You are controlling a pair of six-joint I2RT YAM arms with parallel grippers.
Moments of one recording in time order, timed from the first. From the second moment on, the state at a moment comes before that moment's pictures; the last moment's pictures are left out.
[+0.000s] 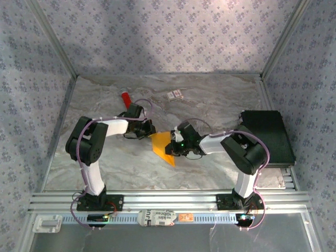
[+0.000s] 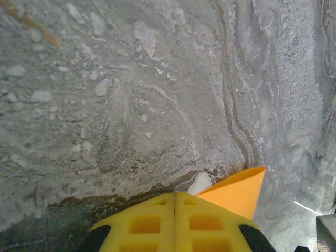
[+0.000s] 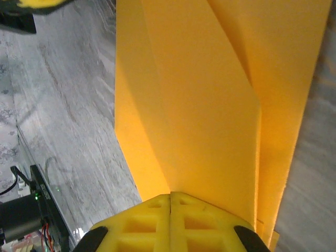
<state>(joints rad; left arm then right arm) -0.41 1.87 0.99 -0.16 0.49 -0.72 0.72 1.79 0.74 0.17 -0.56 0.77</state>
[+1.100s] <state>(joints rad) -0.60 1.80 0.84 -0.01 0.52 -0.80 0.72 1.72 0.70 0.10 -0.58 0.75</state>
